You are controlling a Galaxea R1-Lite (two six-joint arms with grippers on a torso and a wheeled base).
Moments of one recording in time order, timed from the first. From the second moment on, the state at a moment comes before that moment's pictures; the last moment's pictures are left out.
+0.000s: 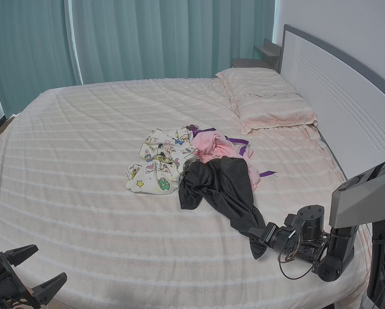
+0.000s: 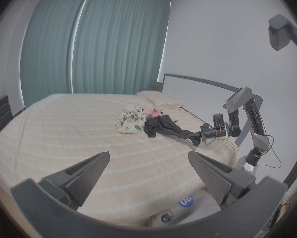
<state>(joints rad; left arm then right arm) -0.01 0.51 -0.19 -0.02 -0.40 0.00 0.49 2.31 -0.32 -1.55 0.09 0.93</state>
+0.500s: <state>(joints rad) -0.12 1.07 -0.19 -0.33 -0.41 -0.07 0.50 2.30 -0.30 -1.55 0.09 0.93</state>
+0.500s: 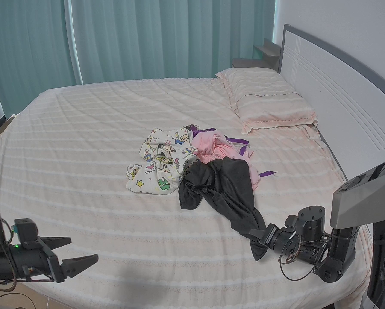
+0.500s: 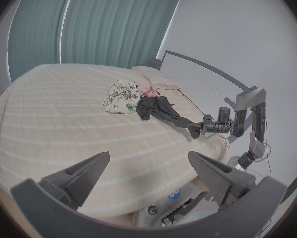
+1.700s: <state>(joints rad) -0.53 2.32 -0.94 -0.78 0.04 -0.67 0.54 2.23 -0.25 -1.55 0.09 0.93</state>
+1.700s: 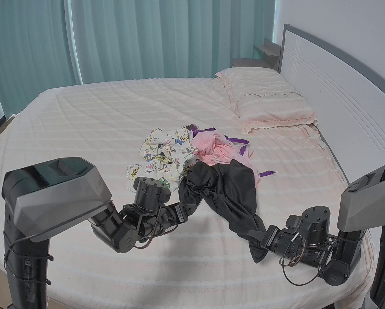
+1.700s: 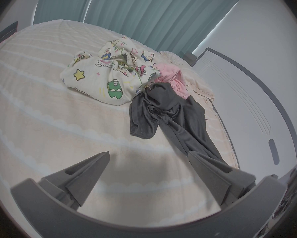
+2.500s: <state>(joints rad) -0.53 2.61 -1.35 -0.77 0.13 -0.66 0.57 2.20 -0.24 -1.55 0.09 0.93</state>
